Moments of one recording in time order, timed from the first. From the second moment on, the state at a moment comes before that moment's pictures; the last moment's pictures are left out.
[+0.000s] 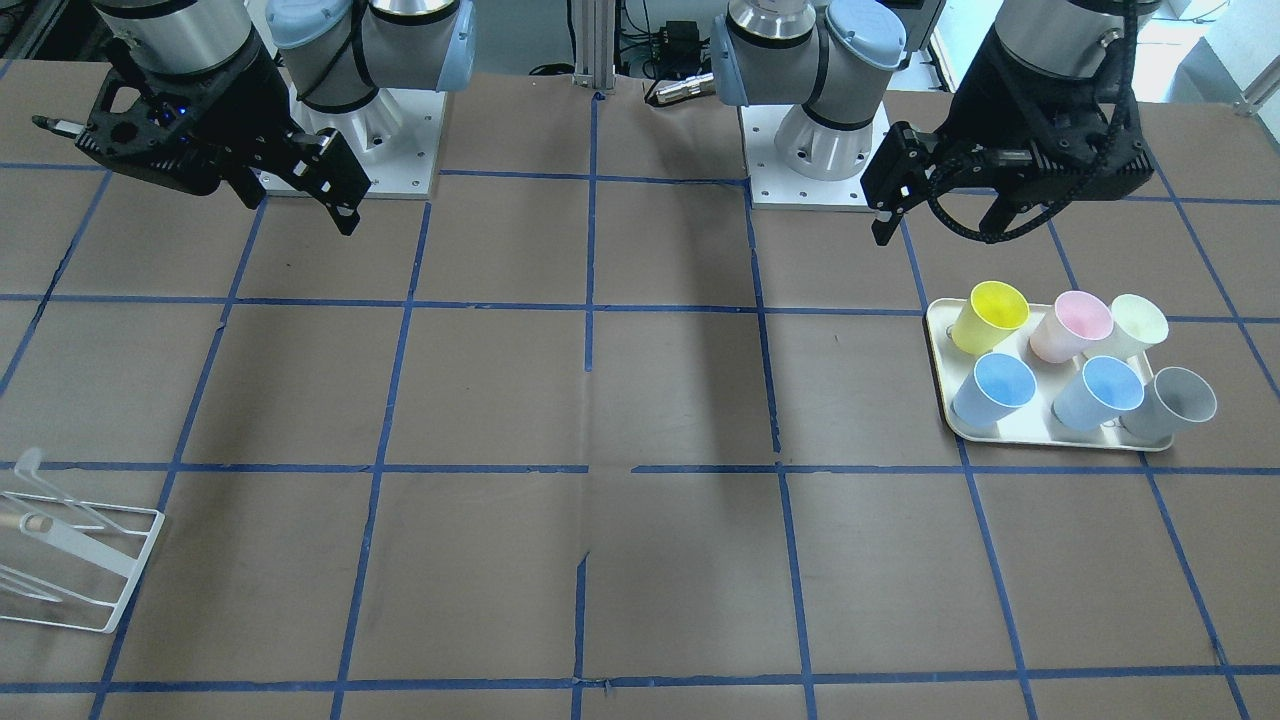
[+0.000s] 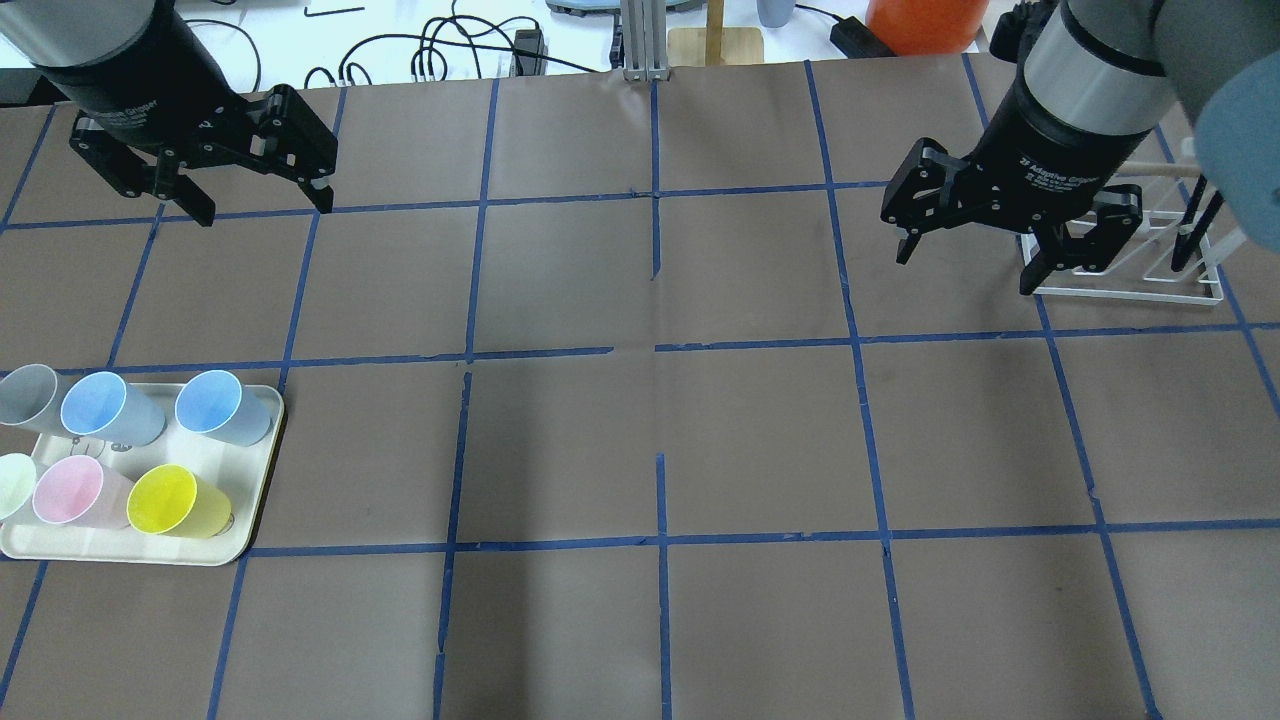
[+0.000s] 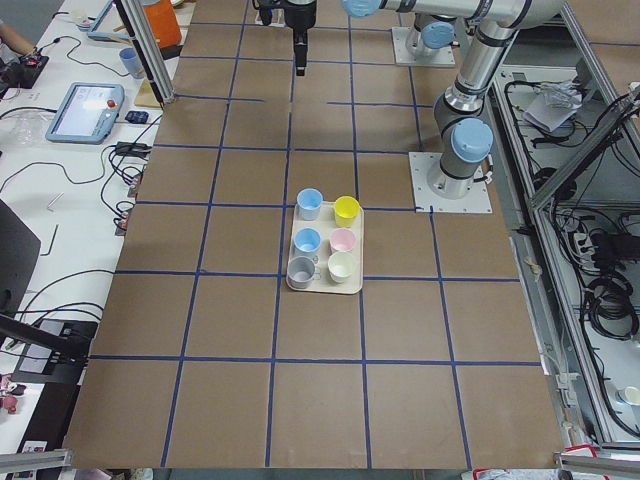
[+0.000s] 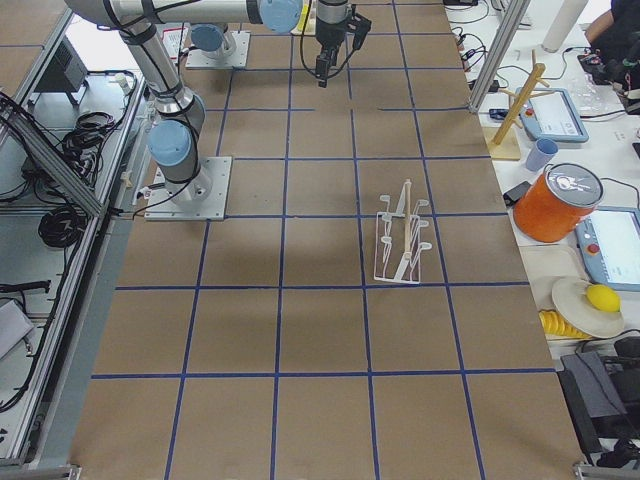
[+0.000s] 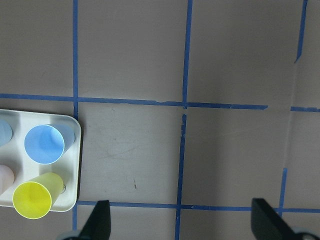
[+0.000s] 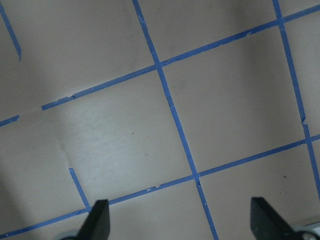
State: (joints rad) left arm -1.49 -1.56 -1.47 -1.66 1.56 0.02; right arm 1.54 -1.66 1.64 -1.52 -1.52 0.30
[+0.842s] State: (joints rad) left arm -1.49 -1.55 -1.47 -1.67 1.56 0.03; right arm 1.54 -1.66 1.64 -1.52 -1.52 0.30
